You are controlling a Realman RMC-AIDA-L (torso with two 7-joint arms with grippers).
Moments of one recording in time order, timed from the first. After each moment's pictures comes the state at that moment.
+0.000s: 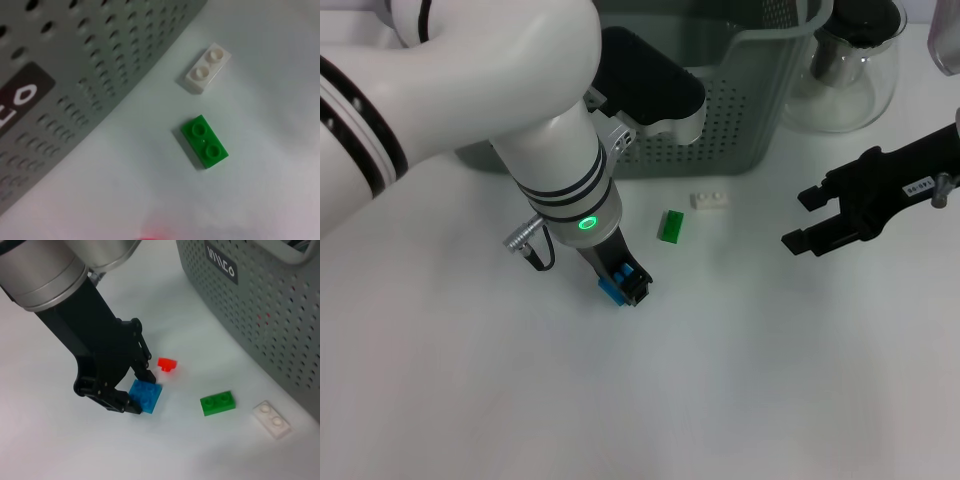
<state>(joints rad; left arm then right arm) -0.81 -2.18 1.79 1.04 2.67 1.35 -2.98 0.73 2.04 -0.98 -0.91 -2.41 -1.59 1.90</state>
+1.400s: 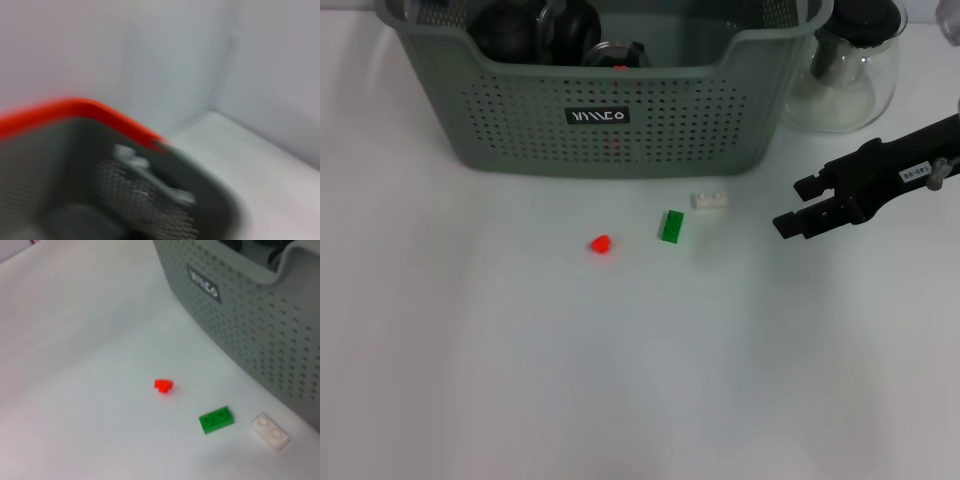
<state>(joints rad) -0.74 -2.11 1.03 1.50 2.32 1.51 -2.56 0.73 2.05 -0.92 -0.91 -2.40 -1.61 1.99</state>
